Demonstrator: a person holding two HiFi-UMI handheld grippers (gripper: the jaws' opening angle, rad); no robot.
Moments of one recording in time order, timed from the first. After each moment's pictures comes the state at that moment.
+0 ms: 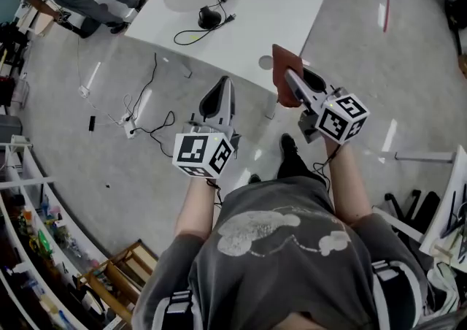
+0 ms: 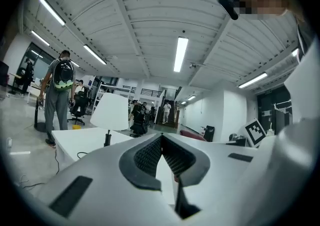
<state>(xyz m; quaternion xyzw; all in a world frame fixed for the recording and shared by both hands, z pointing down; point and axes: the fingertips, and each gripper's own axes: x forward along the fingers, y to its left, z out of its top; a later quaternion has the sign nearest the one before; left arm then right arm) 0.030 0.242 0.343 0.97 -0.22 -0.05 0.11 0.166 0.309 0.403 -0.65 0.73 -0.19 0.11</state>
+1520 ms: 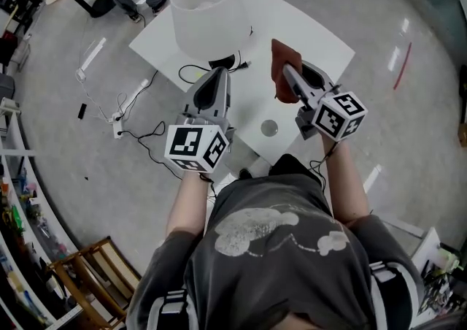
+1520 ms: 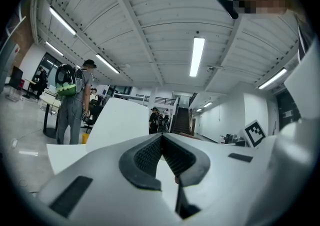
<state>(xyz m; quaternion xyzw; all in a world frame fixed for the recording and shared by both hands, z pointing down) 0.129 0.060 0.314 0.94 -0.31 -0.10 0.10 0.281 0.100 0.374 -0.59 0.79 -0.17 0.06</state>
